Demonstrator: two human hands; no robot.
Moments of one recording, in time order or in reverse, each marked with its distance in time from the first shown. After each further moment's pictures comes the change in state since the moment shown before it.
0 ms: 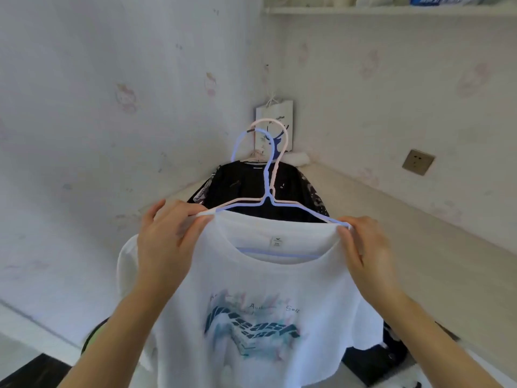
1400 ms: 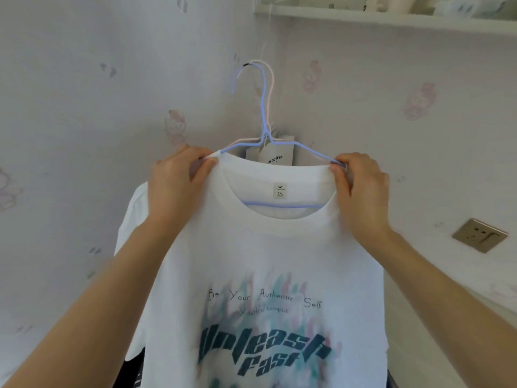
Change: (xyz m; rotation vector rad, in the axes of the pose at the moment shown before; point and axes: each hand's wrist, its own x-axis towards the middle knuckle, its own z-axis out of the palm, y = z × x) left_hand 0.414 -0.215 0.238 -0.044 -0.038 0.023; right_hand 0.423 0.110 0.221 -0.290 0.221 -0.021
